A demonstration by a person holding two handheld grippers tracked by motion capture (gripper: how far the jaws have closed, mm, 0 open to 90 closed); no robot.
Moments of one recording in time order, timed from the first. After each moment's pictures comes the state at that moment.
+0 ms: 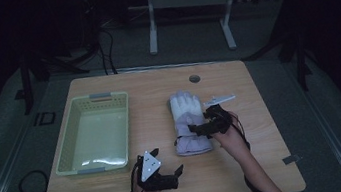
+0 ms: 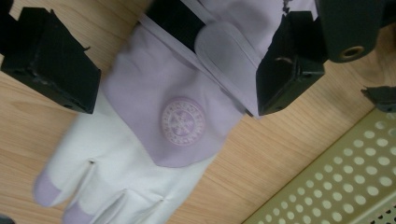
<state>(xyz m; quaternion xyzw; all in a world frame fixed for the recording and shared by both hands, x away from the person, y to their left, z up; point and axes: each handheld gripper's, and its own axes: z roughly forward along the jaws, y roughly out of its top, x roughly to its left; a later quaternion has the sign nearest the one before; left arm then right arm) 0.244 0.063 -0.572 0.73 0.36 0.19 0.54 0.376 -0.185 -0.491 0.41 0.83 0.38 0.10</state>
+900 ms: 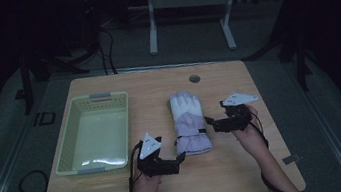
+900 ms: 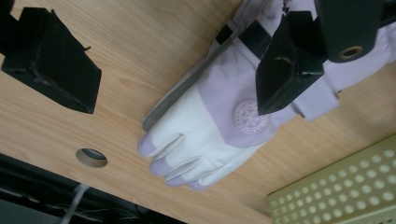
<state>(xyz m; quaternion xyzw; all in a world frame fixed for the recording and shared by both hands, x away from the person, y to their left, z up) 0.279 0.061 -0.522 0.74 0.39 0.12 0.53 0.369 -0.233 -0.475 0.36 0.81 0.42 0.21</state>
